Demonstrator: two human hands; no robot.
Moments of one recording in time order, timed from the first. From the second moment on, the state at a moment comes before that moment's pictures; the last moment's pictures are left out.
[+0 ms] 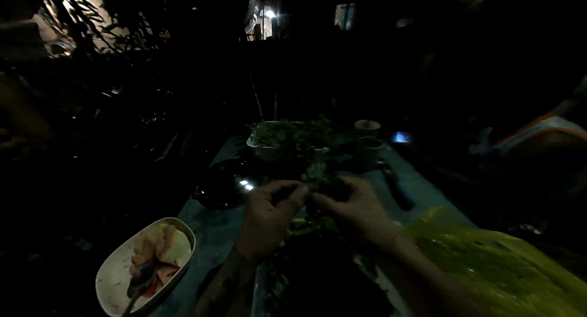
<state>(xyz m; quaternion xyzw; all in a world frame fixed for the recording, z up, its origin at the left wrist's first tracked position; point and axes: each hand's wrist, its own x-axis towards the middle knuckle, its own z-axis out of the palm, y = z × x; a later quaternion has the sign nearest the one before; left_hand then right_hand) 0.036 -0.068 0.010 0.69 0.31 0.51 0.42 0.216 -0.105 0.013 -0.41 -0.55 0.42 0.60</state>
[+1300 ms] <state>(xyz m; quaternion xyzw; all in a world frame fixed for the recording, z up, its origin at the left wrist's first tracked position) 0.027 -0.052 -0.005 0.79 0.26 0.40 0.39 0.243 -0.117 0.072 -0.51 -0.75 0.30 0.30</state>
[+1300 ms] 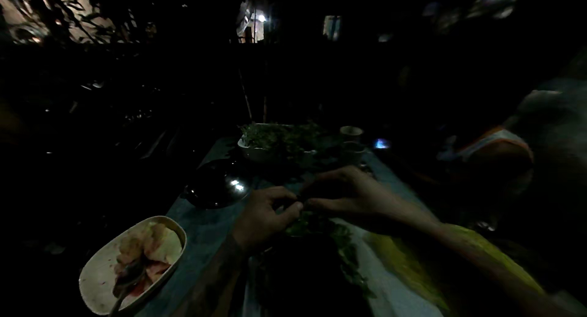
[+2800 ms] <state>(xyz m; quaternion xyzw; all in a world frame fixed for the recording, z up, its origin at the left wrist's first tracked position) 0.026 -0.049 -0.009 0.81 0.27 0.38 0.35 0.235 -0.125 0.040 -0.52 -0.65 0.39 0.39</state>
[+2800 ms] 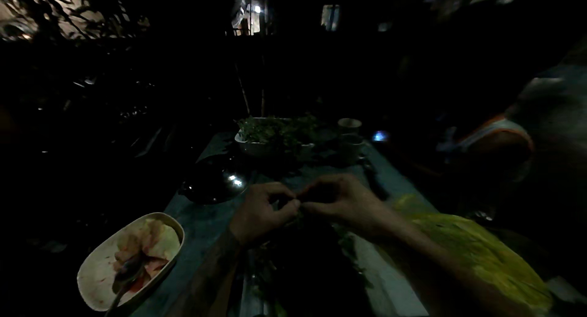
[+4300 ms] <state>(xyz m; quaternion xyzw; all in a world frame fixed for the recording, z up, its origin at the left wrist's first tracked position) 0.022 -0.054 0.000 0.80 0.26 0.35 0.40 0.227 -0.146 0.001 -0.48 -0.46 0.43 0.61</state>
